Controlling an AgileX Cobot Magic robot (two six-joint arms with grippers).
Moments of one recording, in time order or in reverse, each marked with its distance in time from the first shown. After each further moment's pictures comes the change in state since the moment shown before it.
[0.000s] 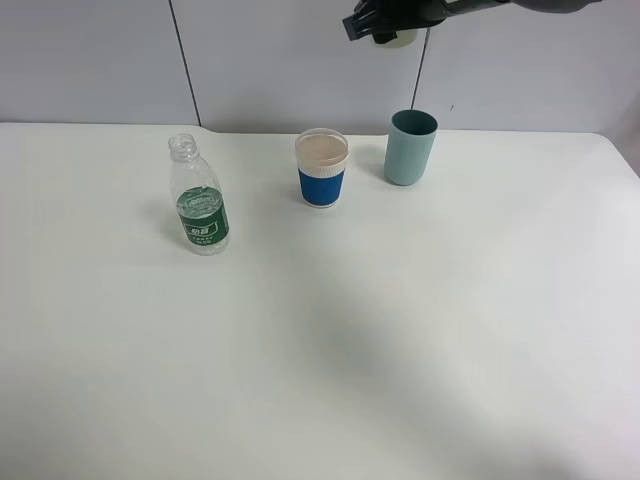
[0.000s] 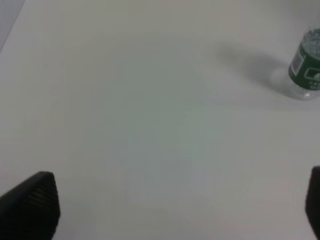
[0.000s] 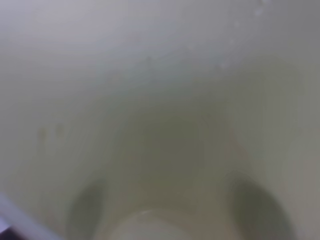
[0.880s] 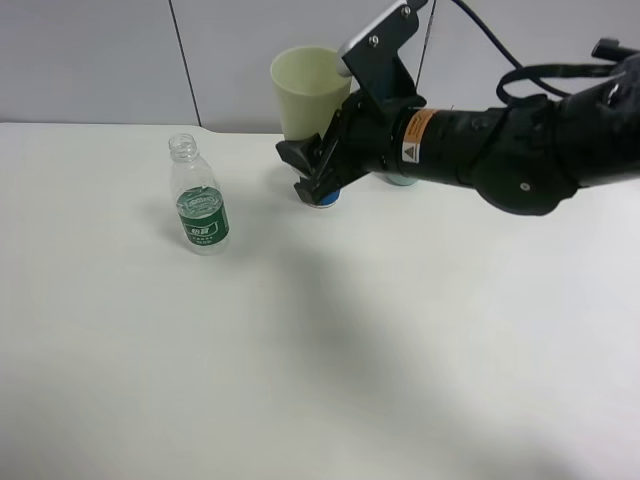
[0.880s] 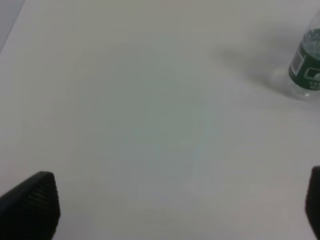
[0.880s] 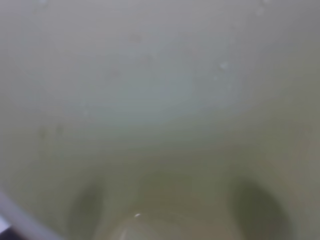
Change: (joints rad) left arm 0.000 0.000 0.000 0.000 0.000 0.000; right arm 0.103 -0.007 0.530 0.517 -0.713 -0.555
